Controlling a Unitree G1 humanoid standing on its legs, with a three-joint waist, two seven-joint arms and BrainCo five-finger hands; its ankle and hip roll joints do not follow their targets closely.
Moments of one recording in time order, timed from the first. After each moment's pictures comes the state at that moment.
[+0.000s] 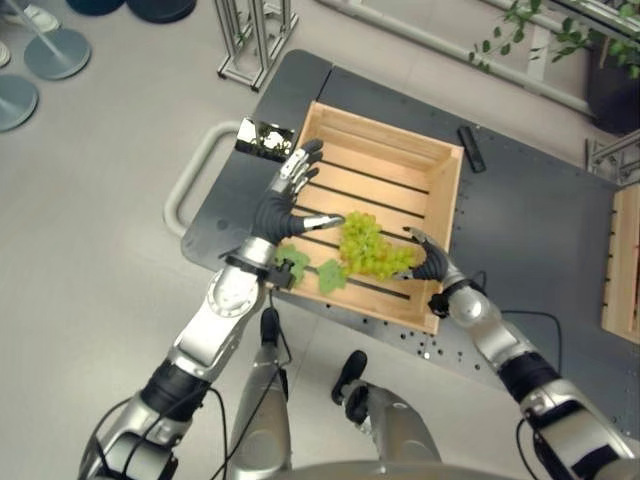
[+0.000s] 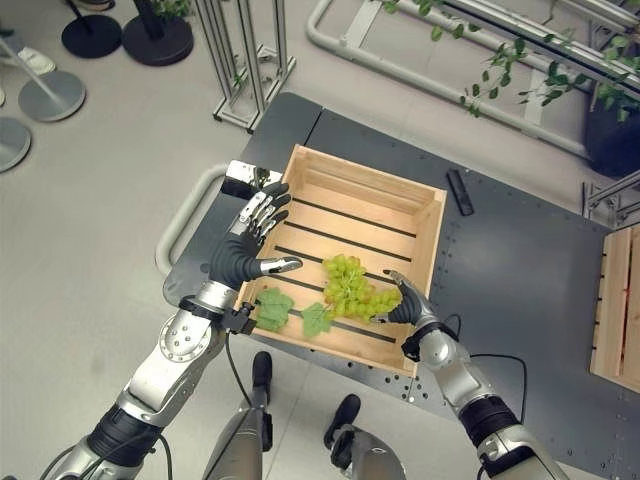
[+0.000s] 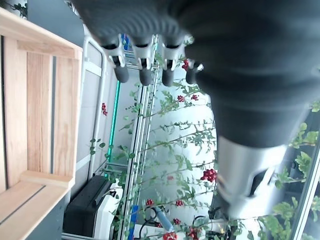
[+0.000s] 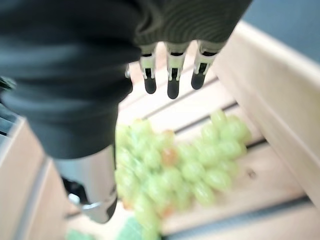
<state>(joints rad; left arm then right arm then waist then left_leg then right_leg) -0.37 0.45 -0.37 -0.21 -0.33 -0.16 0.11 -0.44 -0.40 0.35 0.63 -0.22 -0.03 -0.14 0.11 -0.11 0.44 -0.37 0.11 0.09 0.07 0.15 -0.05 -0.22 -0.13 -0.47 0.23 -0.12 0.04</state>
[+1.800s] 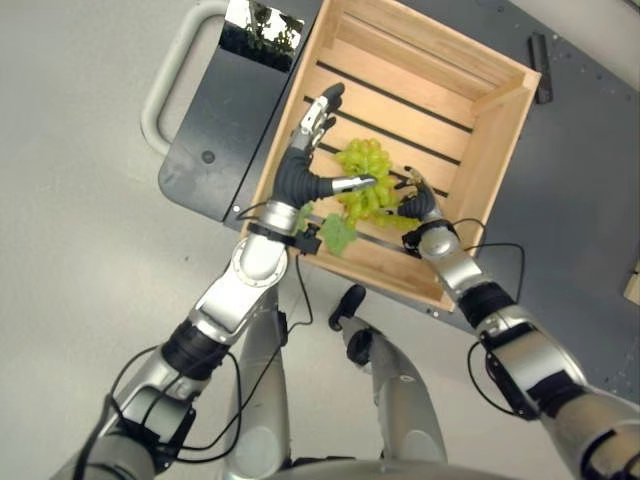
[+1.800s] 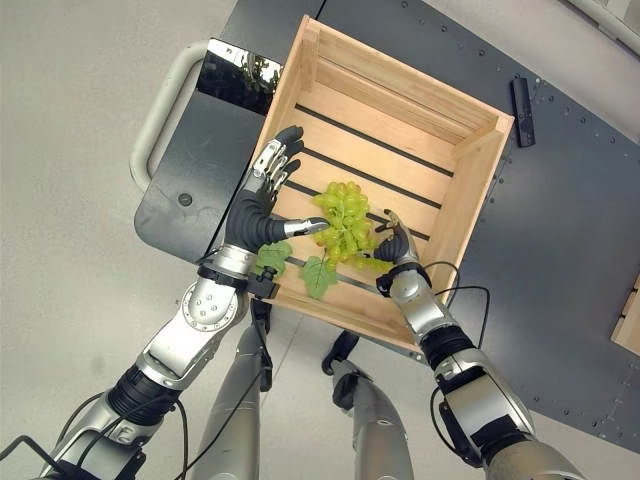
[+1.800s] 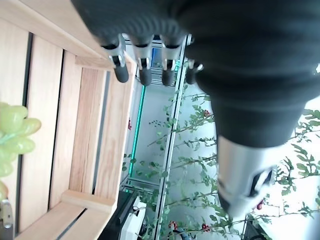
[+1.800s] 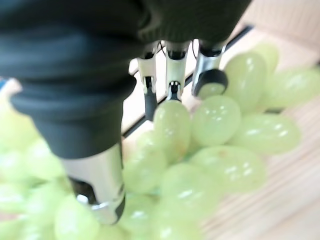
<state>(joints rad) -0.57 0.41 -0.45 -0.20 -0.21 -0.11 0.29 -0.79 -0.27 0.36 0.74 0.13 0.02 -0.31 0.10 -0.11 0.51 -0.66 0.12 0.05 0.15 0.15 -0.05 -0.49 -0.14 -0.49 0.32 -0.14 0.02</state>
